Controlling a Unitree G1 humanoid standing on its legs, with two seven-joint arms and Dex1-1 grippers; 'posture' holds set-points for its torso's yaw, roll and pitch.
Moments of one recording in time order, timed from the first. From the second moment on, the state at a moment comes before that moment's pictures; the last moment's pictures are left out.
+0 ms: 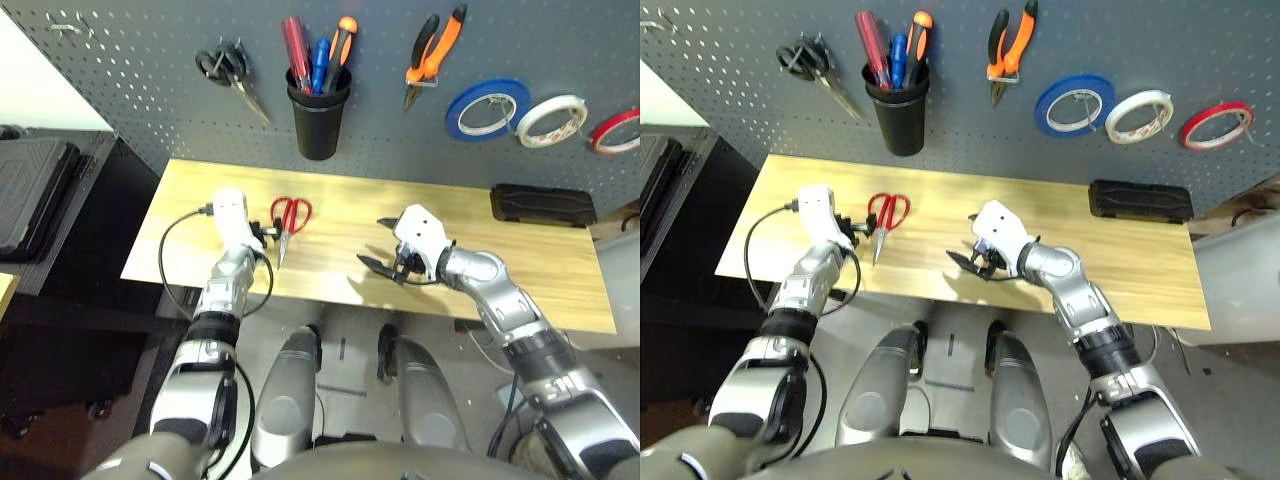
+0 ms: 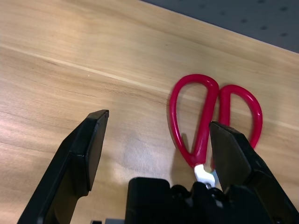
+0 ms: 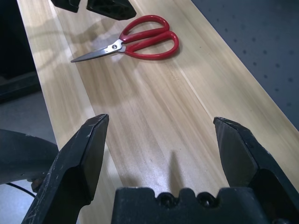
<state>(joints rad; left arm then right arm) -0.59 0.18 0.16 0.83 -0.13 0.10 -0.07 -0.32 -0.34 0.23 0.15 0.00 0.12 0.71</state>
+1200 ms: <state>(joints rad) -0.68 0.13 0.21 1.11 -0.10 0.01 -0.07 -0.36 -0.46 0.17 0.06 0.08 0.17 0.79</state>
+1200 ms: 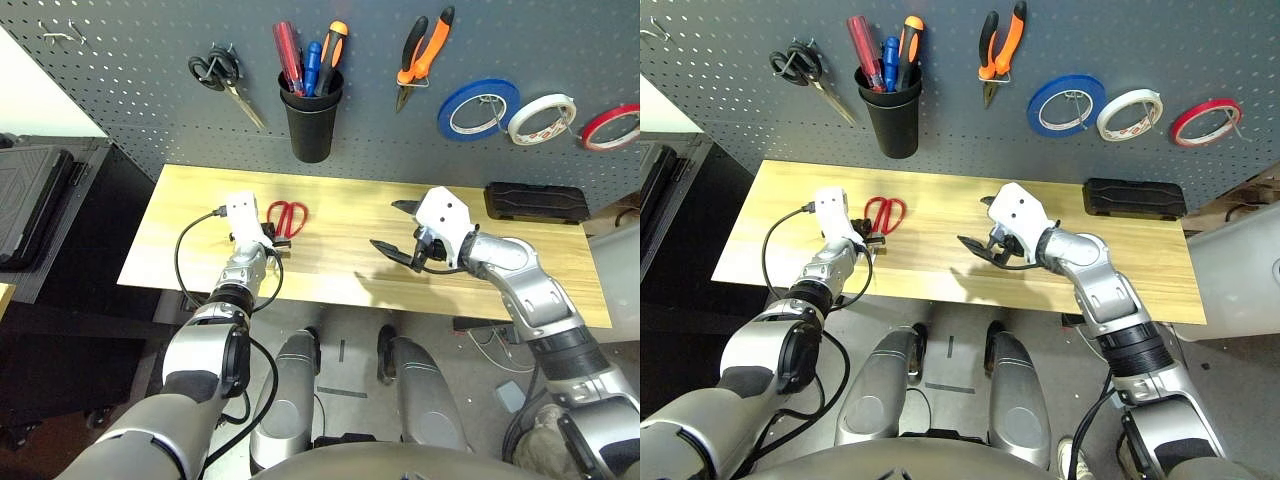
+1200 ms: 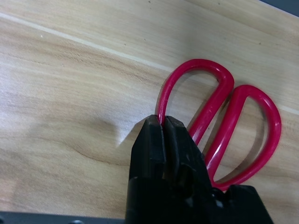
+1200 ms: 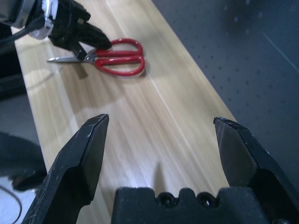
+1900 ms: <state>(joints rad) -0.08 0.08 0.18 -0.14 -0.37 0.24 -0.24 -0.44 -0.46 0.05 0.20 0.31 -0.04 1.05</state>
